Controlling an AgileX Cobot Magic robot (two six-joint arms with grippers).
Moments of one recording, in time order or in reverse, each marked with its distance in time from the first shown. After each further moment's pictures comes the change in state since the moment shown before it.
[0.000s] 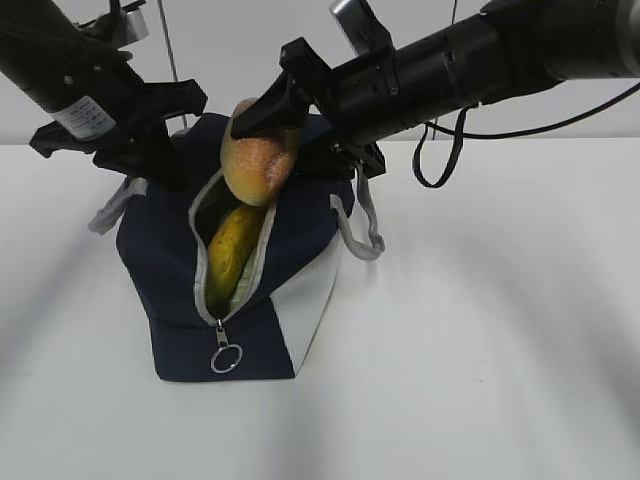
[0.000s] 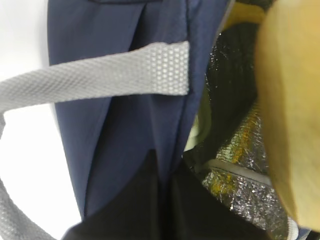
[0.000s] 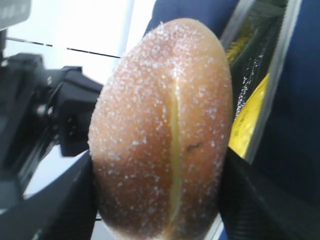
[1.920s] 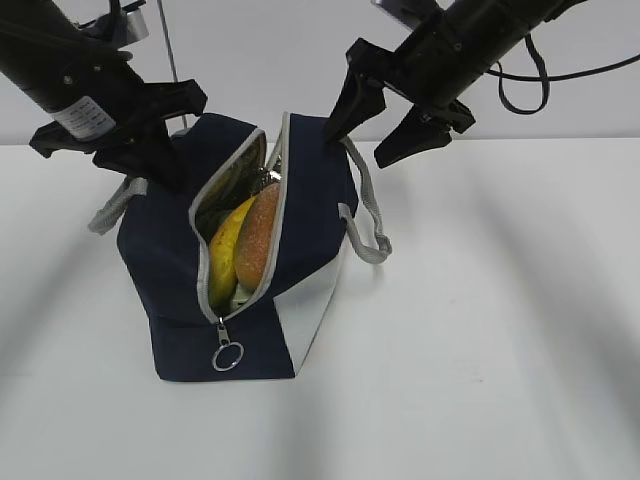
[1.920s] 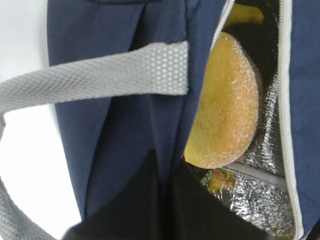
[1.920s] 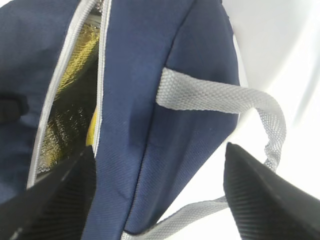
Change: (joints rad) left arm 0.000 0.000 0.000 0.000 0.000 0.000; right arm -0.111 0.101 -0.362 -0.590 0.266 0.314
